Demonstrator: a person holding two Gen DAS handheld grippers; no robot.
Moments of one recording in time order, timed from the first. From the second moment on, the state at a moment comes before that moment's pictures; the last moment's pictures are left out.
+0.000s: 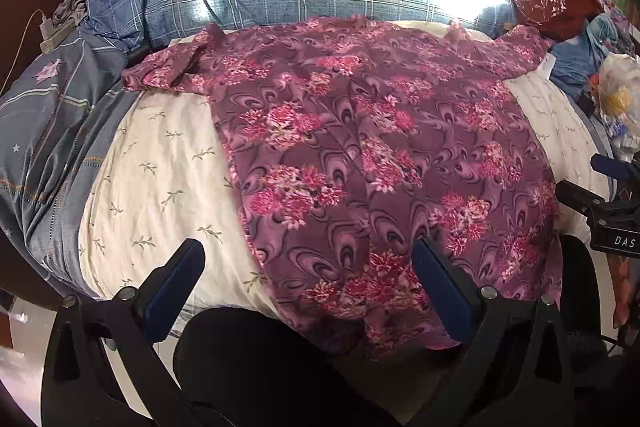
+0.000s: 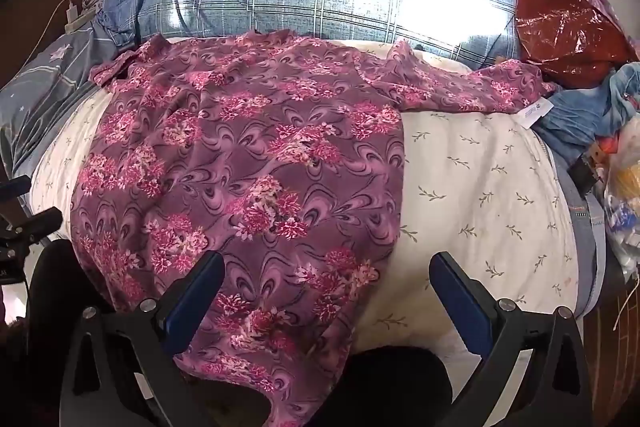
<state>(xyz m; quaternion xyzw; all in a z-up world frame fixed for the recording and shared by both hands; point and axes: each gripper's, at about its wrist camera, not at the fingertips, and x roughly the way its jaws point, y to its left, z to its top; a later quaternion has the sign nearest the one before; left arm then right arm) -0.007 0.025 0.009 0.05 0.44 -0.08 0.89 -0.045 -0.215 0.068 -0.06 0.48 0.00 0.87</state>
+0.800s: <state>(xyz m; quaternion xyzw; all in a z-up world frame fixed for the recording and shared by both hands) 0.005 0.034 0.002 0.05 0.45 -0.05 0.89 -0.037 -0.238 0.057 -0.03 0.50 -0.03 0.87</state>
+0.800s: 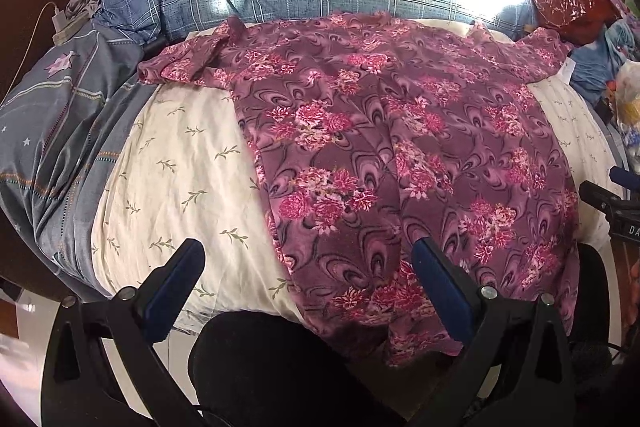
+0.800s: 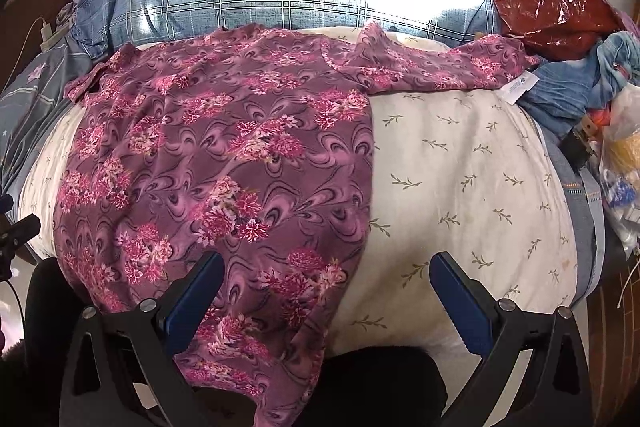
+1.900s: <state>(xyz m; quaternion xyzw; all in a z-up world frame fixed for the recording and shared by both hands) -0.004 0.023 0.002 0.07 0.46 -0.07 0.88 -0.048 -0.241 0.063 -0.02 0.49 -0.02 0.87</state>
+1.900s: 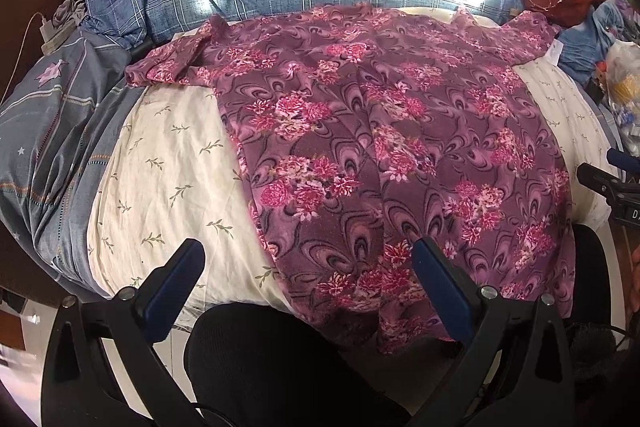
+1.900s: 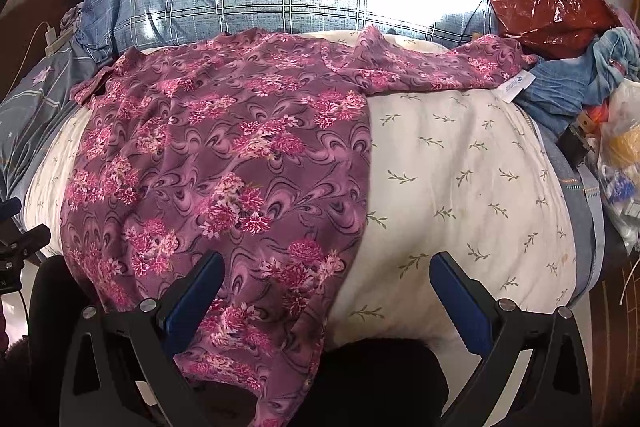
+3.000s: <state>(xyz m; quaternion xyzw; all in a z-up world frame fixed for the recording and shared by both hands) 0.051 0.082 -0.059 -0.09 0.61 -0.05 0.79 -0.030 -0.282 0.004 0.10 0.55 0.05 0.83</state>
